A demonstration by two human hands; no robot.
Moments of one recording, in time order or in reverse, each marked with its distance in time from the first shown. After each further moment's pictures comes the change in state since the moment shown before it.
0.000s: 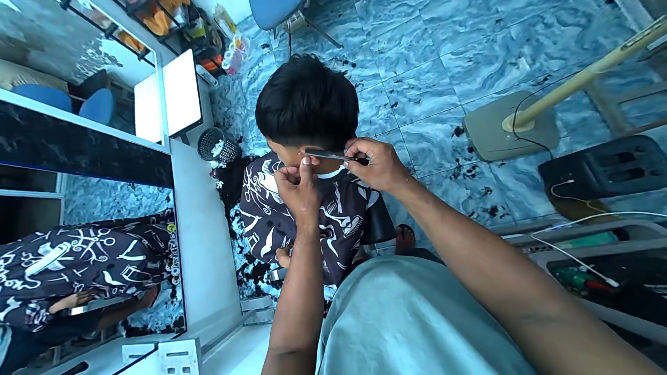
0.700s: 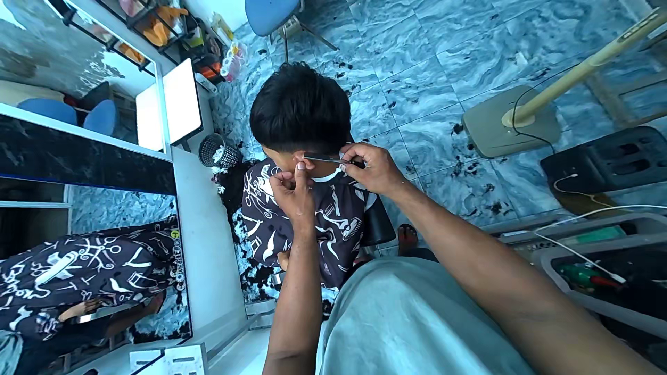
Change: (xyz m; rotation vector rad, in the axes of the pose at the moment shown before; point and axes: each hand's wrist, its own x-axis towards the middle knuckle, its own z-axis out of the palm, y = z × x) left_hand 0.002 -0.001 -0.001 0.011 -0.003 0.042; right_hand -0.004 0.011 0.003 0.088 0.020 0.032
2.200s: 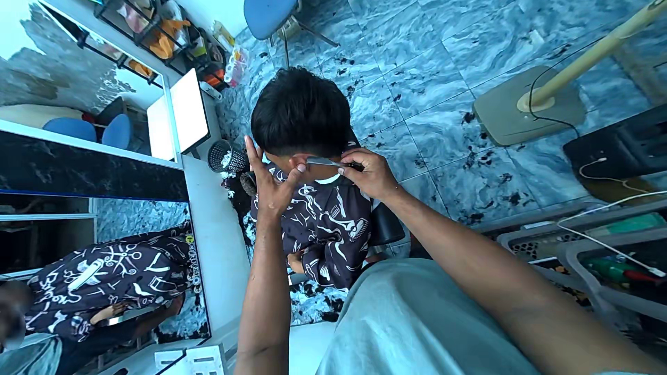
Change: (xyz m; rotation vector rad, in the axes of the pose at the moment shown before) left_hand 0.085 0.014 -0.045 0.376 -0.498 0.314; right_hand -0.007 0.017 0.028 0.112 0.132 0.046
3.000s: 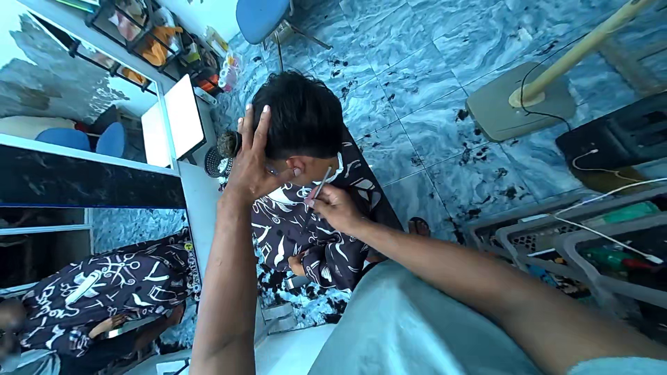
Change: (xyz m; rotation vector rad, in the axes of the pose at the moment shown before) left_hand 0.062 0.029 -0.047 0.575 -0.456 0.306; right_hand -0.048 -0.049 0.078 0.417 -0.157 0.375
